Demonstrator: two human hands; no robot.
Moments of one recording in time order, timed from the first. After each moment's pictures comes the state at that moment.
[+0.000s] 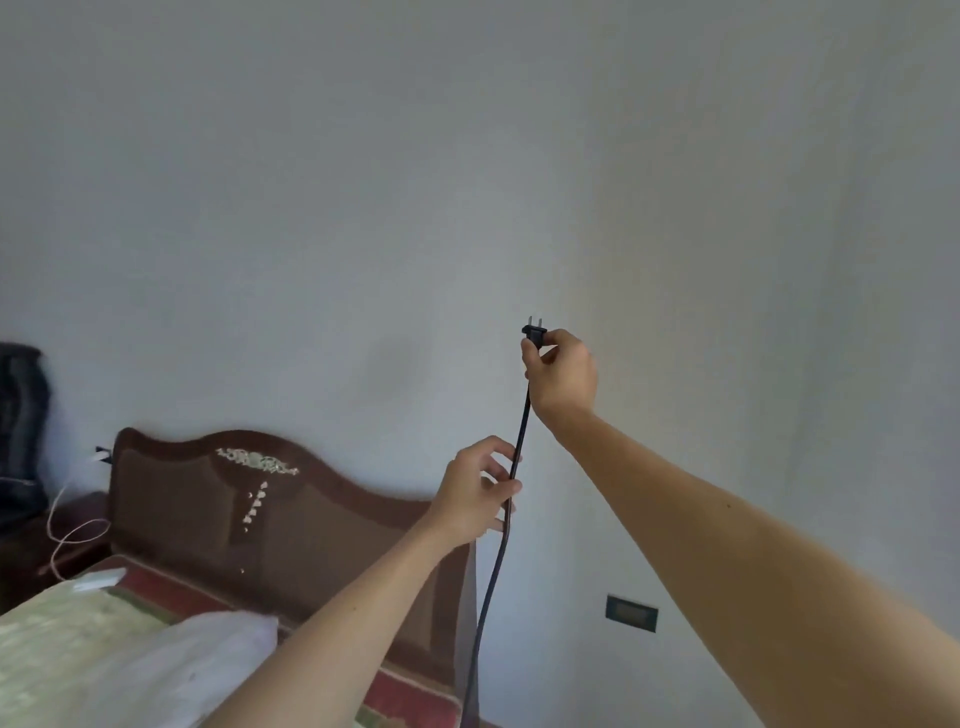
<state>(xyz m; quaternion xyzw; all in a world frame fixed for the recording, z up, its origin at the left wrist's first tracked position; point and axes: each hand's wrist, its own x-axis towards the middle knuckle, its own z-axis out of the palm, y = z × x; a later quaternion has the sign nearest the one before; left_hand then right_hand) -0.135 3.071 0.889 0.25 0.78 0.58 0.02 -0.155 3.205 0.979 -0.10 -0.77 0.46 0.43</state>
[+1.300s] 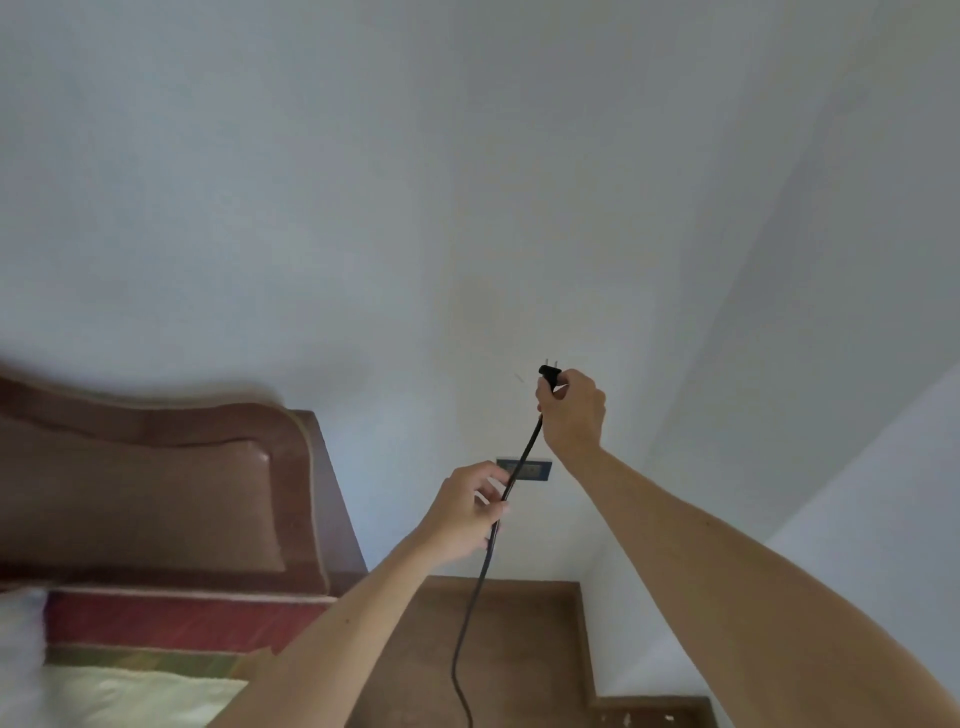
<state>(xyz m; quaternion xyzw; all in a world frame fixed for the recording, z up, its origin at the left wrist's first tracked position) -0.301 3.276 0.630 0.30 0.78 0.46 0.30 -0.285 3.452 0.663 -0.39 -0.77 0.40 0.30</state>
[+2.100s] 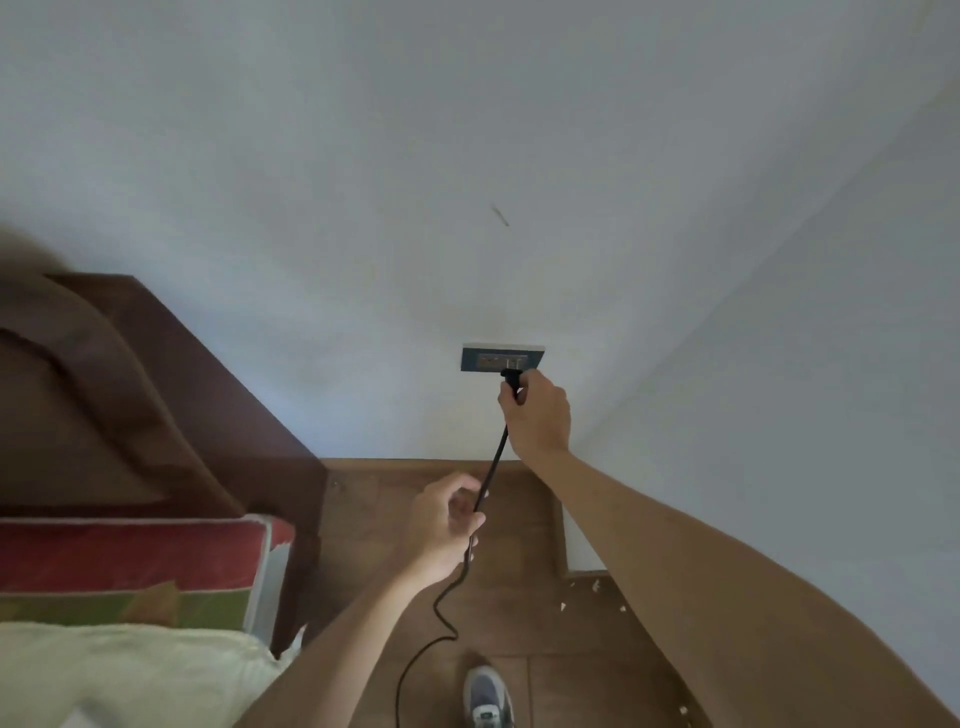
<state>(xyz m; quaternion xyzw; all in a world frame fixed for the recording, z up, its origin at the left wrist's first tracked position) -0.319 3.340 0.394 0.14 0.77 0.47 0.42 -0.324 3.514 0.386 -0.44 -0.83 0.34 0.11</state>
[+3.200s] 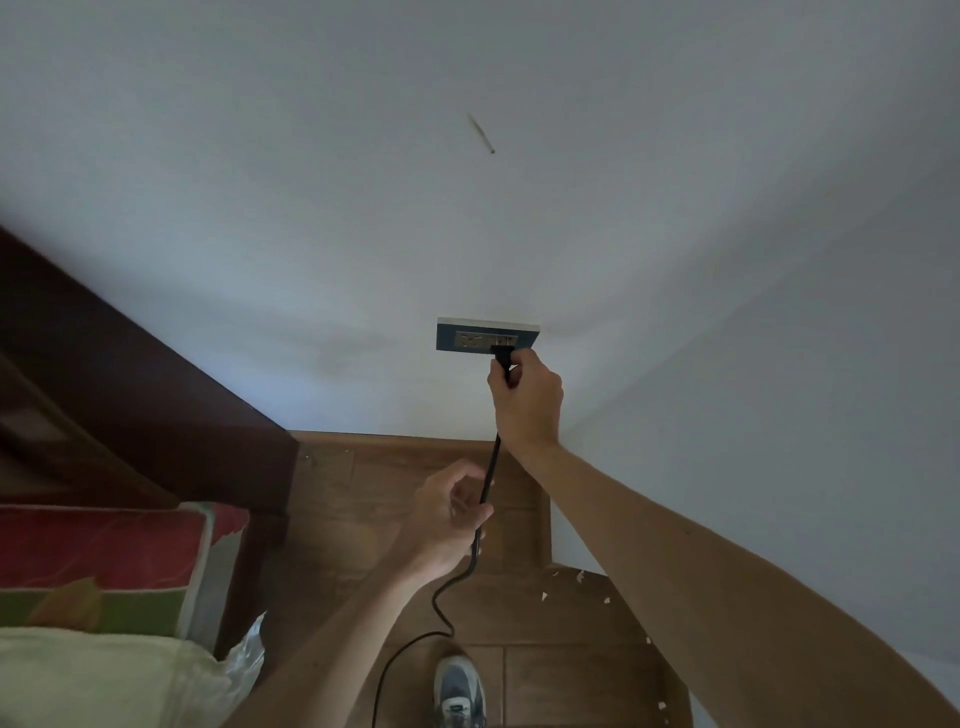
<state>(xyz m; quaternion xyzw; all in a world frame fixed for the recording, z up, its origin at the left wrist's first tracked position) -0.325 3.396 0.317 0.13 0.75 0.47 0.44 -0.340 3.554 0.314 -0.39 -0.81 0.39 0.19</state>
